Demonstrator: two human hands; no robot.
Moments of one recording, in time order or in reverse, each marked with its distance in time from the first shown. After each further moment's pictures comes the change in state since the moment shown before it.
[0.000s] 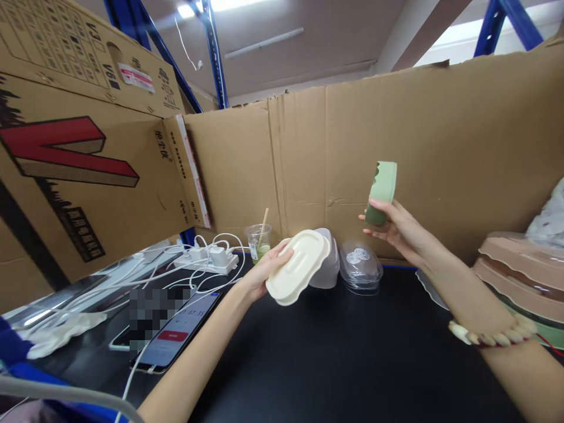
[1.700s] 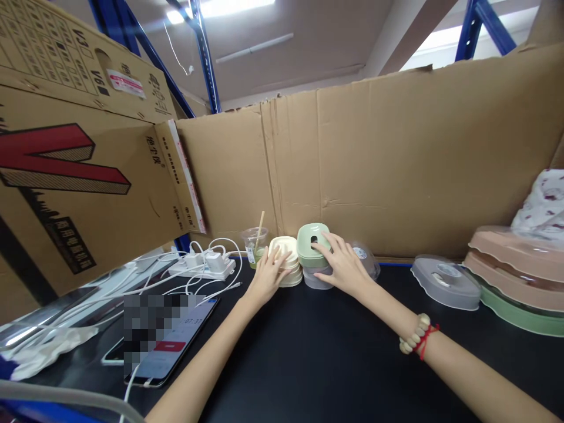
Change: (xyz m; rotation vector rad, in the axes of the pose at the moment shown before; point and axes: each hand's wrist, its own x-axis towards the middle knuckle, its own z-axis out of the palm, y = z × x) left_hand 0.036 -0.044 -0.070 1.651 0.148 0.514; right_hand -0.008 0.091 0.052 -1.281 -0.116 -0.737
